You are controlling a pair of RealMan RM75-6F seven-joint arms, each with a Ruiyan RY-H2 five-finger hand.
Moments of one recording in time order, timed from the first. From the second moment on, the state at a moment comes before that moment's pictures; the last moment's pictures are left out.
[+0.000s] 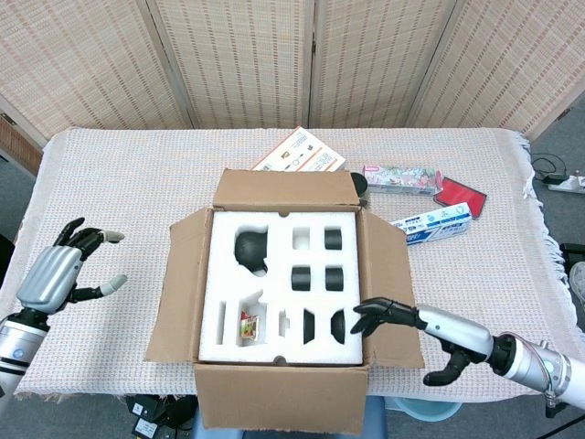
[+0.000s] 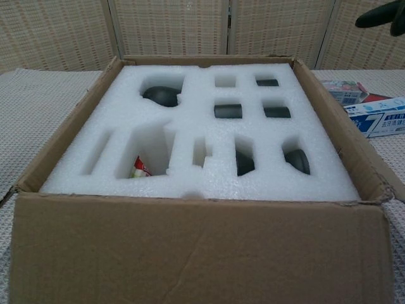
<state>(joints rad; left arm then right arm) -0.41 -0.85 -0.13 -1.90 1.39 1.19 -0.14 0.74 -0.75 -0.29 -1.71 -2.13 1.52 1.35</state>
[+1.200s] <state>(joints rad) -0.13 -1.08 -0.04 -1.82 1.40 1.57 0.13 0.18 -1.04 -0.06 -1.52 -1.50 1.52 0.26</state>
